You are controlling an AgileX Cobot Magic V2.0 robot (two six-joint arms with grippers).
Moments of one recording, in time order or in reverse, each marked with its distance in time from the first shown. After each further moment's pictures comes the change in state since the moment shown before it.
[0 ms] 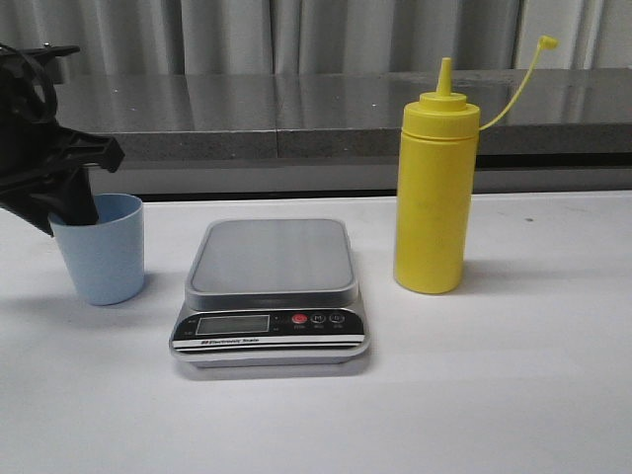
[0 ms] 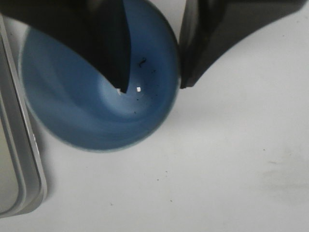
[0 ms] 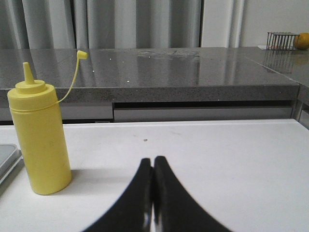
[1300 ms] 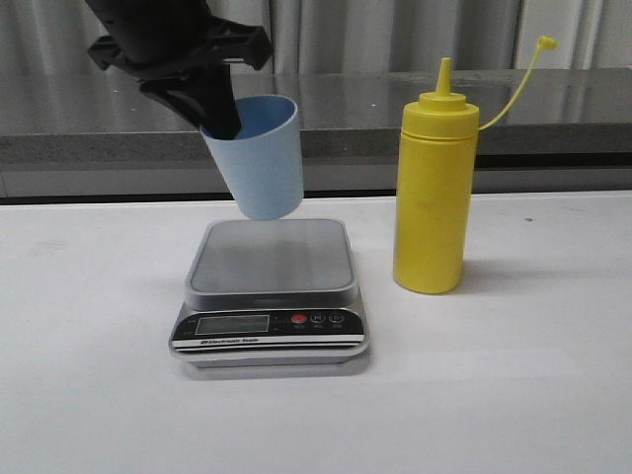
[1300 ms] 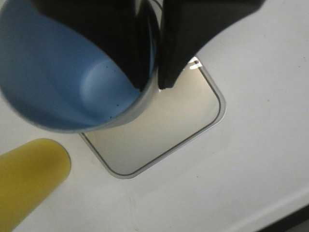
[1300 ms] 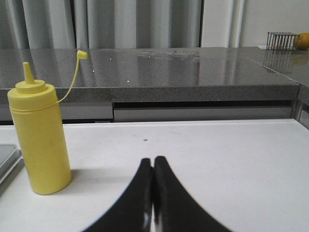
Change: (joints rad) left arm -0.280 0.029 -0.323 -0.002 0.193 0.077; right arm 0.000 0.000 0.000 0.000 0.000 0.000
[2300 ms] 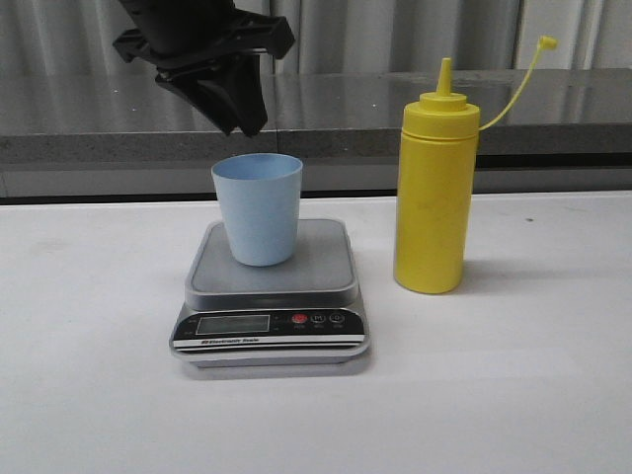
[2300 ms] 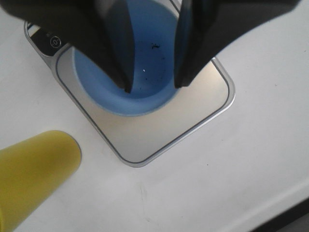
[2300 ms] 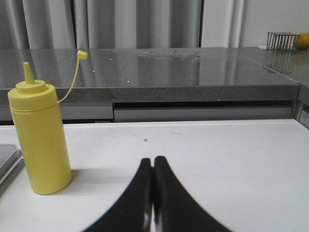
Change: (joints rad) left arm -0.010 0.039 -0.113 -0.002 0.077 0.002; right arm 0.000 0.000 0.000 0.000 0.000 0.000
